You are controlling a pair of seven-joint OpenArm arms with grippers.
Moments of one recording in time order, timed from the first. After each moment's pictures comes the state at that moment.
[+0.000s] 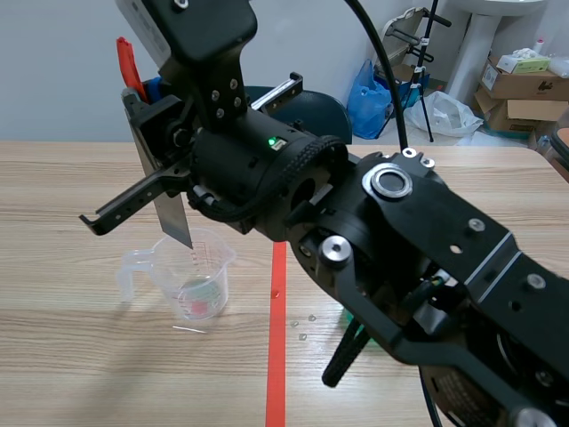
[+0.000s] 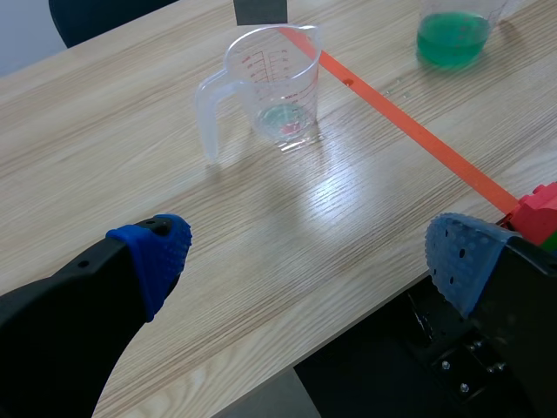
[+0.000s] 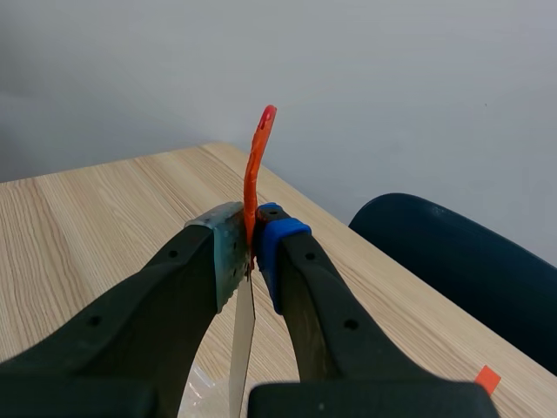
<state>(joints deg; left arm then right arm) 80.4 -22.4 -23.6 107.5 3.6 -21.6 -48.2 2.6 11.1 -41.0 104.4 2.0 6.4 0.8</state>
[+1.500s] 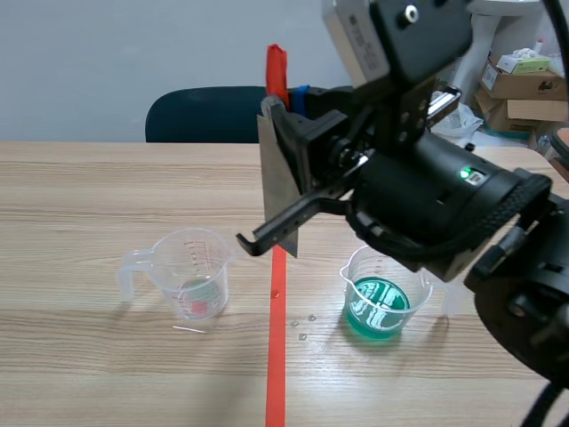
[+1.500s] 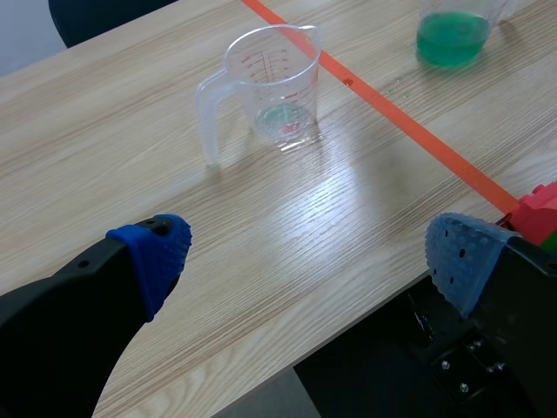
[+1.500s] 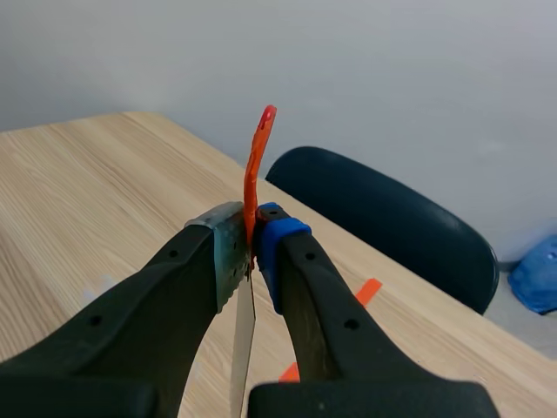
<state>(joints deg) 80.4 -22.4 -23.6 107.5 3.6 -21.6 -48.2 -14.9 27.1 -26.1 118.6 4.7 4.1 5.5</state>
